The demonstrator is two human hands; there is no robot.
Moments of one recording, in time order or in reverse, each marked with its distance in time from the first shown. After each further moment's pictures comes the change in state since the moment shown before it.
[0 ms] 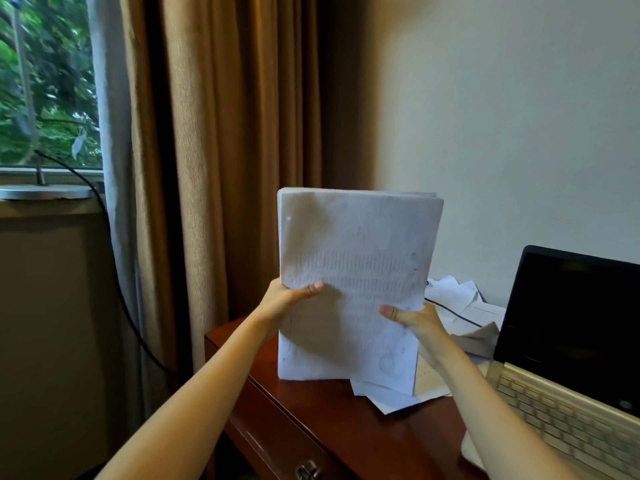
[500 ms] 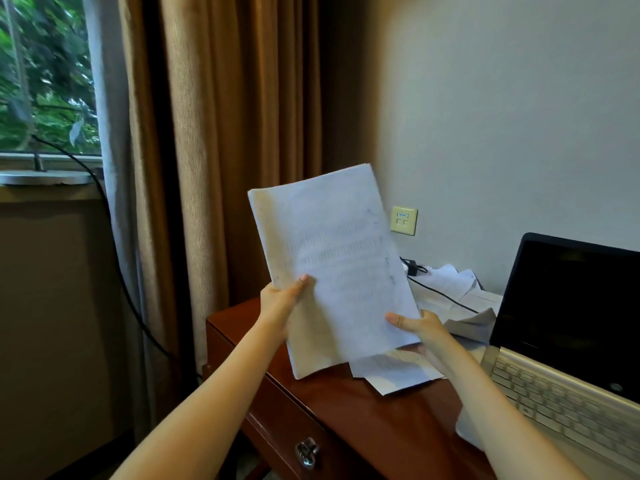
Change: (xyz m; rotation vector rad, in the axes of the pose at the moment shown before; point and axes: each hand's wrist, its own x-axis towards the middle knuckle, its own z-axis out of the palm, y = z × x) left_hand -0.004 -0.030 0.010 -0.227 0.396 -0.129; right_hand -0.010 0.023 -0.017 -0.072 0.032 0.242
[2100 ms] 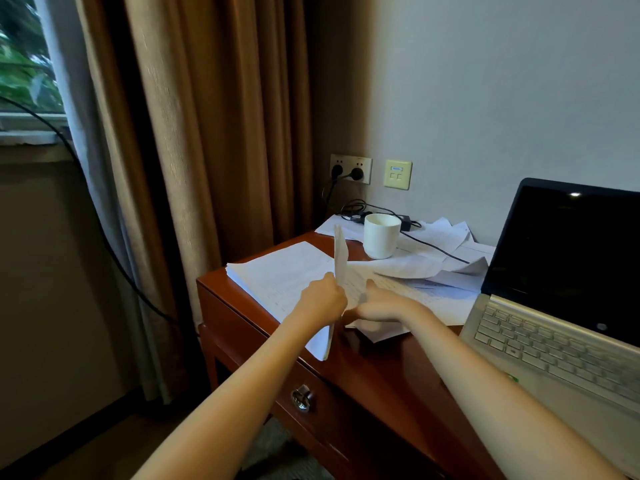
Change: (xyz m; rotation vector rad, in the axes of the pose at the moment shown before) left_hand -0.041 -0.049 0.039 1.254 -0.379 0.121; right_hand 0.042 0.045 0.032 -1.097 -0.294 0.142
